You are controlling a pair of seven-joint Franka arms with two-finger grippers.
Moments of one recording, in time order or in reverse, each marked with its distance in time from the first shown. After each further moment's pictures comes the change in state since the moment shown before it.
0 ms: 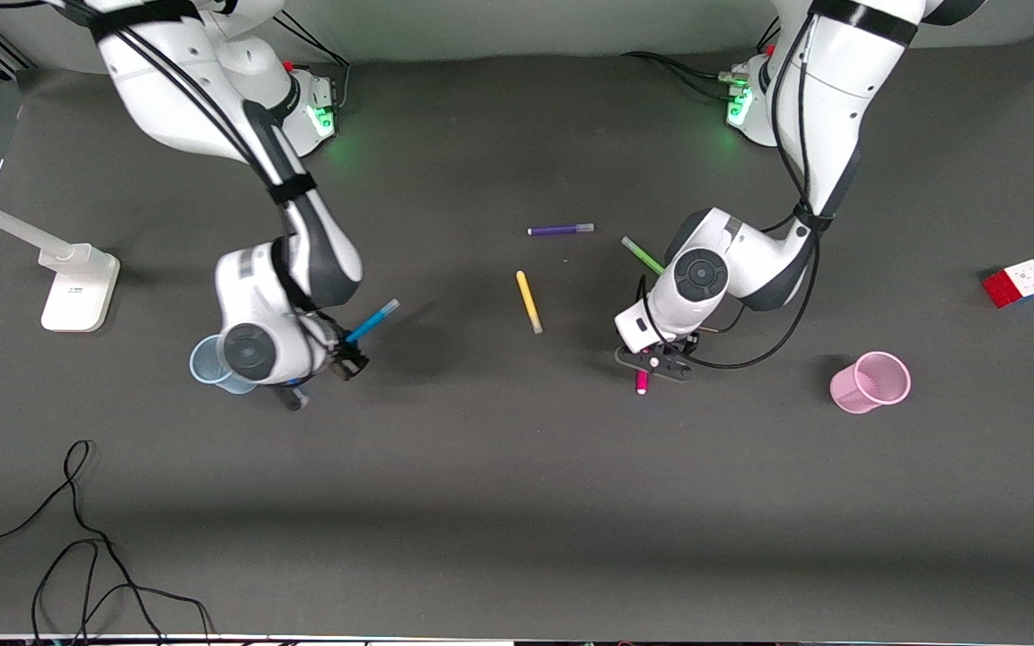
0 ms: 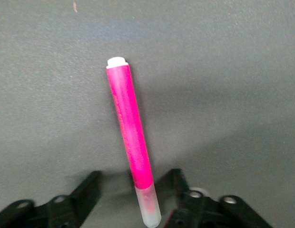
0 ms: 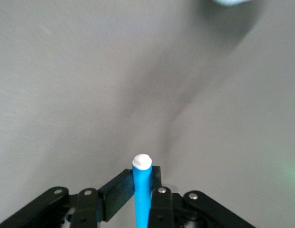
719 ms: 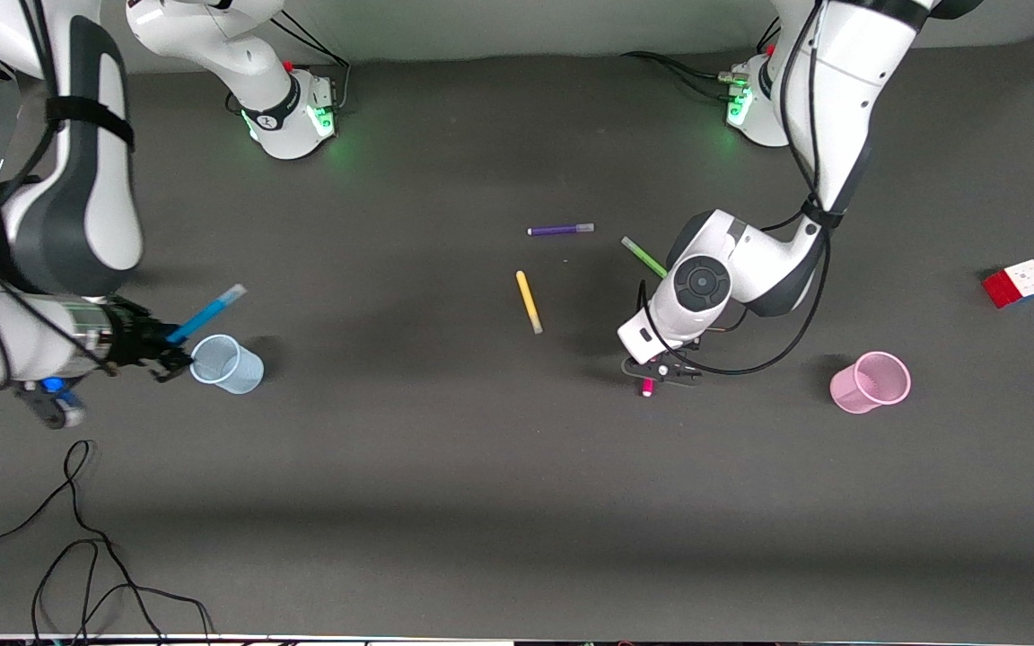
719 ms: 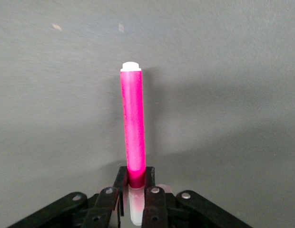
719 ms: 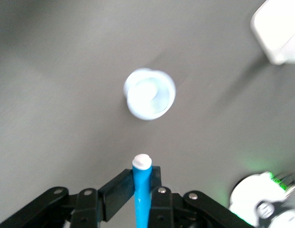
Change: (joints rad) left arm 0.008 -0.048 0.007 0.100 0.000 -0.225 -0.092; right arm -0.008 -0.070 -0.341 0.357 -0.085 -0.436 -0.338
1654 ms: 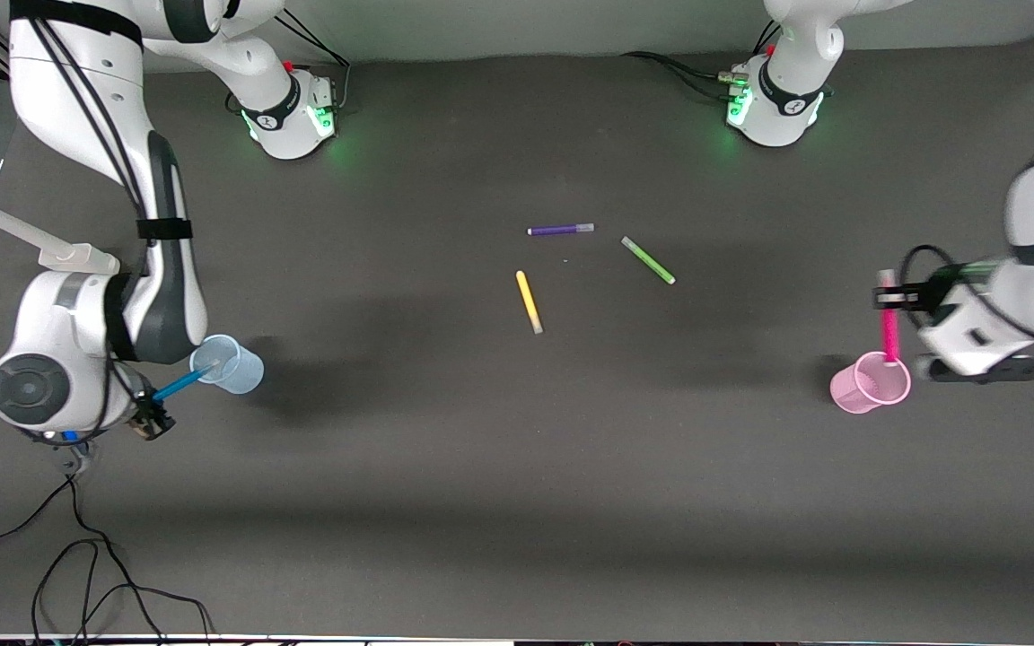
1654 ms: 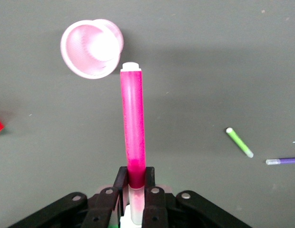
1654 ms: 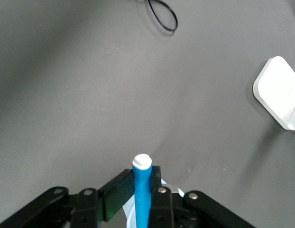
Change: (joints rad) left arm 0.467 -0.224 0.018 0.378 -0.090 -0.884 0.311; right arm 0.007 0.146 -0.013 -0.210 -0.155 0.466 0.145
